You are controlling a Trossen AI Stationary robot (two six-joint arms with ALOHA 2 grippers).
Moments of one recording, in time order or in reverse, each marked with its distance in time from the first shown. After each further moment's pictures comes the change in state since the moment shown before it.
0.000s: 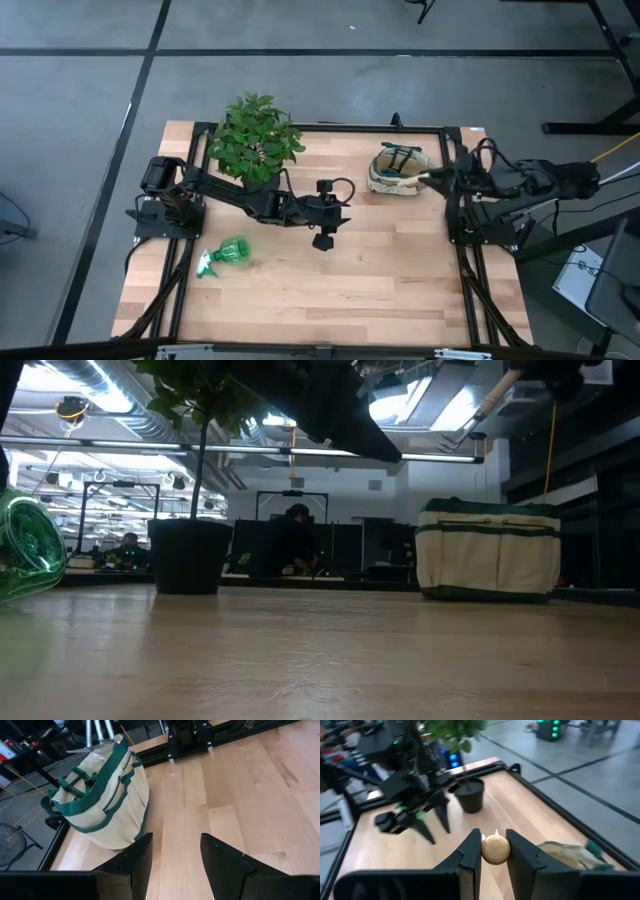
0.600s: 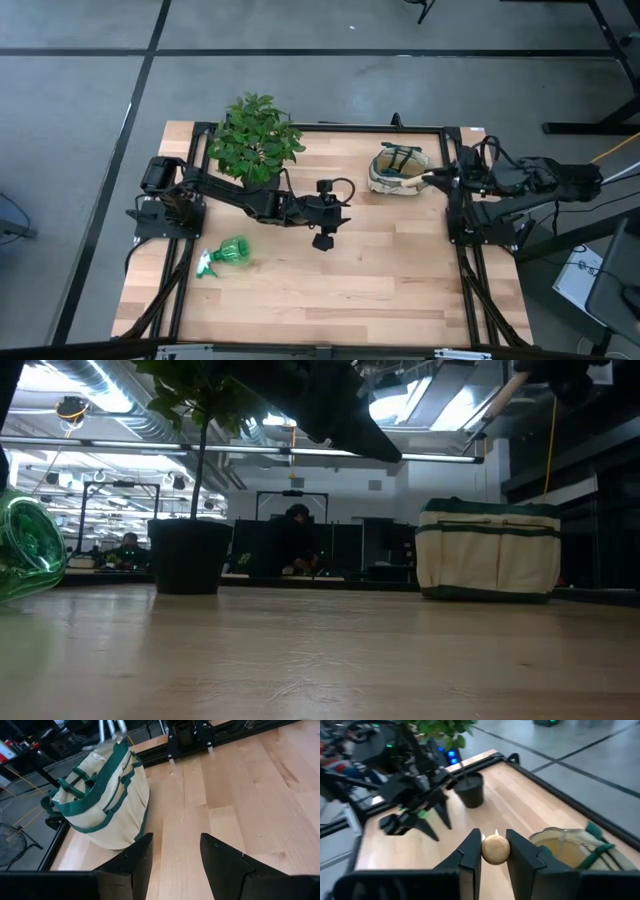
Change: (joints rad) left arm 0.000 0.000 0.000 0.001 0.000 0.000; right arm -0.033 -0.018 0.027 -0.073 -0.046 0.108
